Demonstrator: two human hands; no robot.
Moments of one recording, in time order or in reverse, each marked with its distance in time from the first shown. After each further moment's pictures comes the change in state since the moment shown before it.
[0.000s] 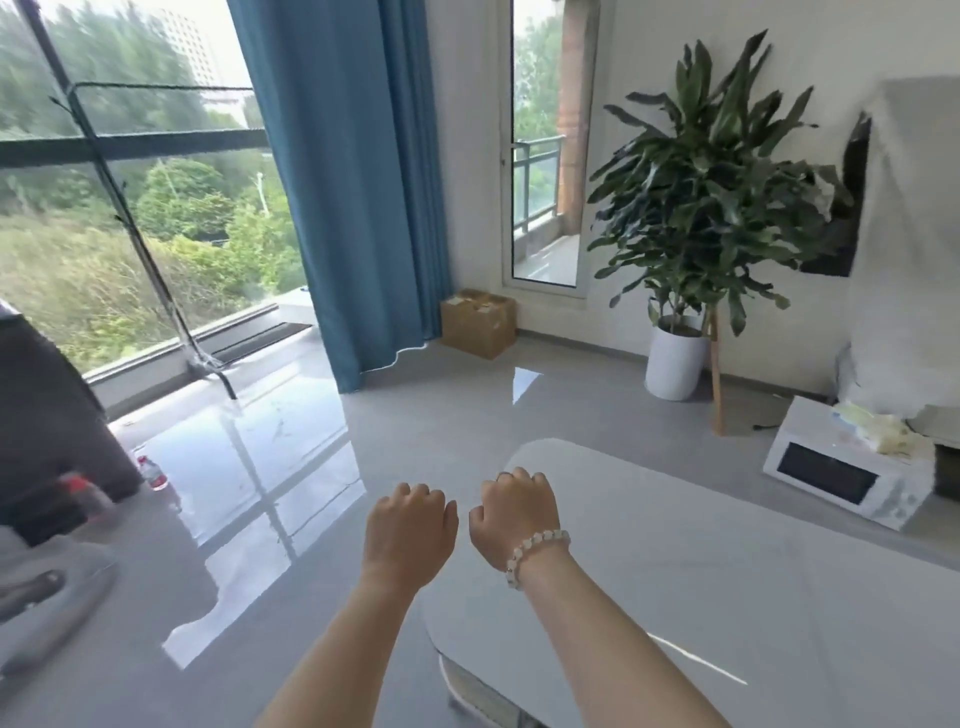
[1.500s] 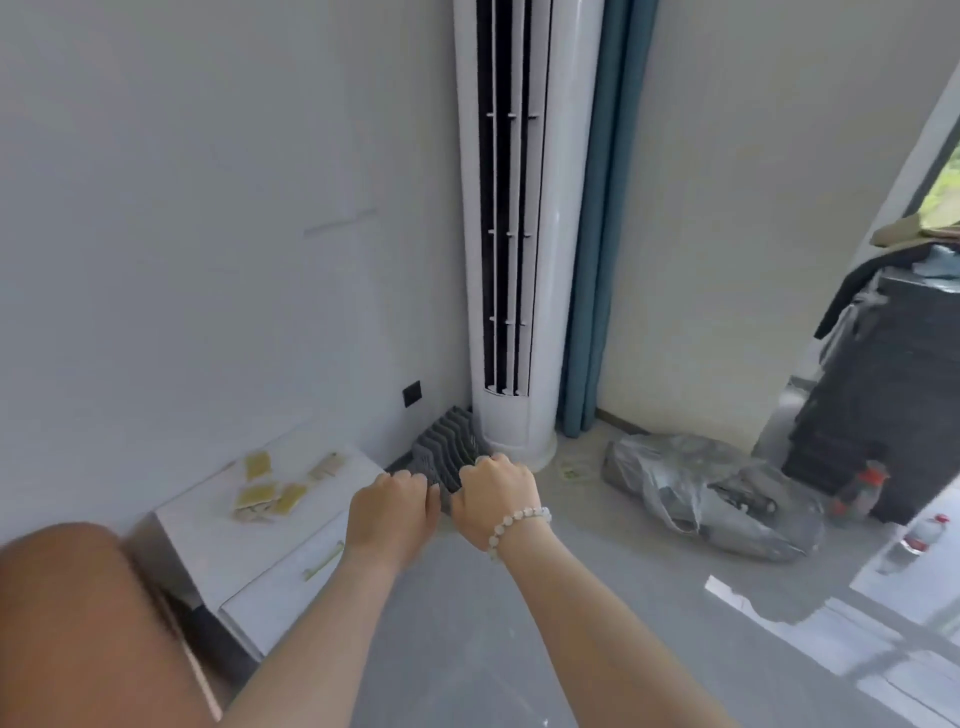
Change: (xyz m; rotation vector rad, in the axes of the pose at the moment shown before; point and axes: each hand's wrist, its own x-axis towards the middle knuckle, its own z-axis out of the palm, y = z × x) left_hand -0.481 -0.466 -0.157 0.477 -0.204 -1.807; right_hand -0.093 -0.756 0.084 0.234 -0.290 -1.784
